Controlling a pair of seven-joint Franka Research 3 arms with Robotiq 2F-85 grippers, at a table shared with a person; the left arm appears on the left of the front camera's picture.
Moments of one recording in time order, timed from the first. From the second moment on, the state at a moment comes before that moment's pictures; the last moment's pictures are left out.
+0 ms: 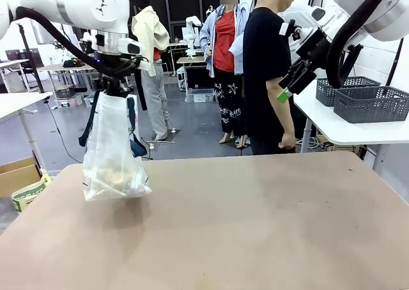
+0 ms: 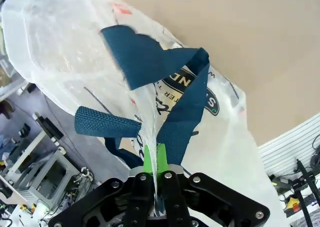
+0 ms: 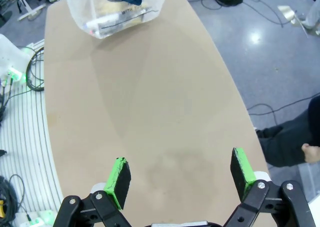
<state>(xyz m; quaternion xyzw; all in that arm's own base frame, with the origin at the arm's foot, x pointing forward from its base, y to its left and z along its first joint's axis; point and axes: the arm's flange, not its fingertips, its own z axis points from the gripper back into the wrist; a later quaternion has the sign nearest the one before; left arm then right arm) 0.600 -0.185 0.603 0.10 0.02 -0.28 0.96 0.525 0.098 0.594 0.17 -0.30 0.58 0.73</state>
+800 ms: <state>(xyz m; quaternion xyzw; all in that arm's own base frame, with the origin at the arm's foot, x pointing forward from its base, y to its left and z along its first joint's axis) 0.586 -0.032 0.630 0.11 0.01 -0.28 0.96 0.525 0.098 0.594 0.17 -0.30 0.58 0.73</state>
